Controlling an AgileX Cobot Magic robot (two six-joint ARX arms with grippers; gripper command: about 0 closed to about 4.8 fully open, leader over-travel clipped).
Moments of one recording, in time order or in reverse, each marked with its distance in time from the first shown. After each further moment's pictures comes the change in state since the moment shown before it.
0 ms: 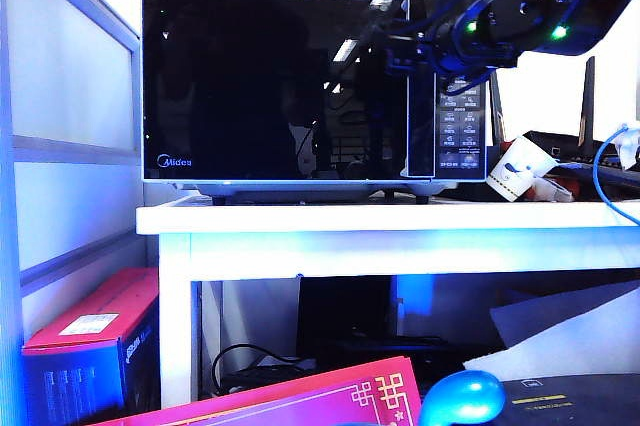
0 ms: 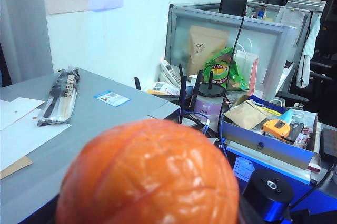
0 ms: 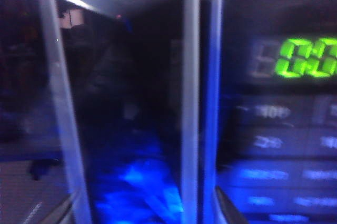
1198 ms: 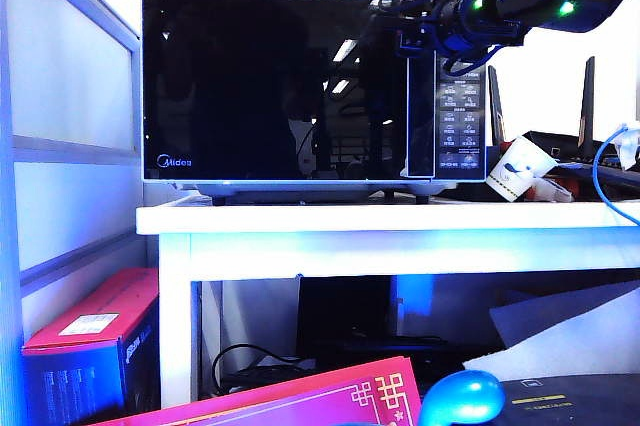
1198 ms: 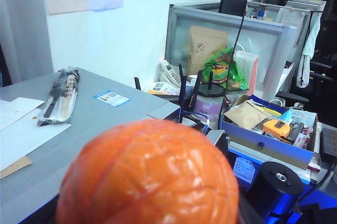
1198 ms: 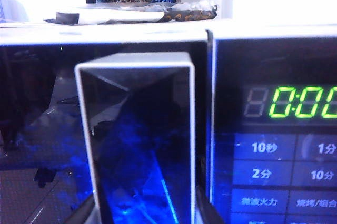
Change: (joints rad) left arm -0.001 0.000 0.000 -0.001 0.000 0.000; right arm 0.000 -0.053 -0.002 -0.035 -0.013 -0.003
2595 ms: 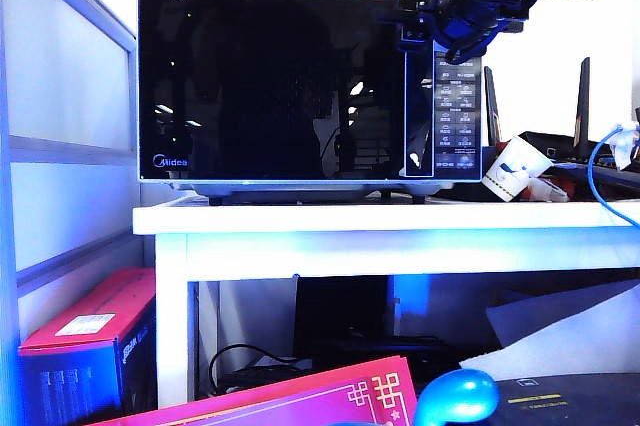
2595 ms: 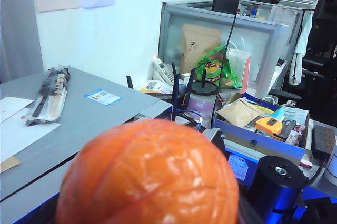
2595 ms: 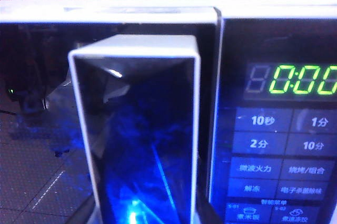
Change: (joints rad) left arm 0.000 0.000 0.000 -0.007 0.017 -0.001; right arm 0.033 -0.080 -0.006 -0.181 0.016 -0.004
